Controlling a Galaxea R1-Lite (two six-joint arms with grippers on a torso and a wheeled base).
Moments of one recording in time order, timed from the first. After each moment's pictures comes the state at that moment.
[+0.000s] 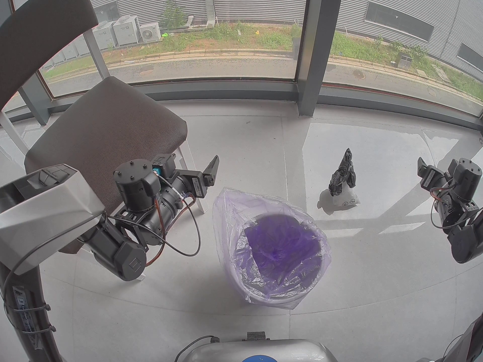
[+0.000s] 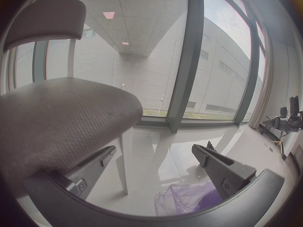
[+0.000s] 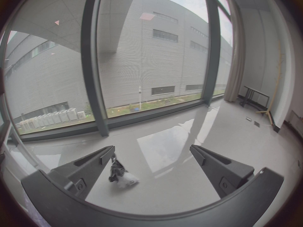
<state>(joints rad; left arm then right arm) -0.44 2.15 -0.88 -1.36 0.15 -0.03 -0.04 1.87 -0.52 -1.34 -0.43 0.22</state>
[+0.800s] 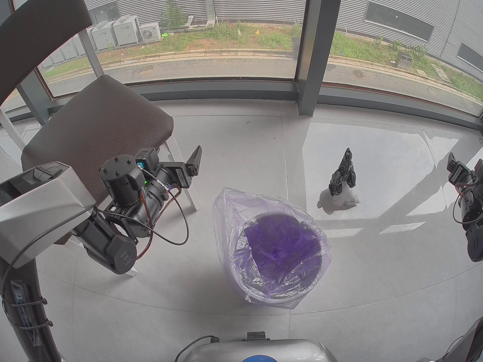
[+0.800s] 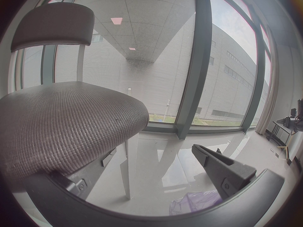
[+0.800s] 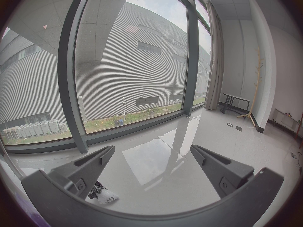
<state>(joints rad) -0.37 2.14 -0.88 -1.42 0.14 -0.04 -0.21 1.78 -0.47 -1.40 -0.45 0.22</state>
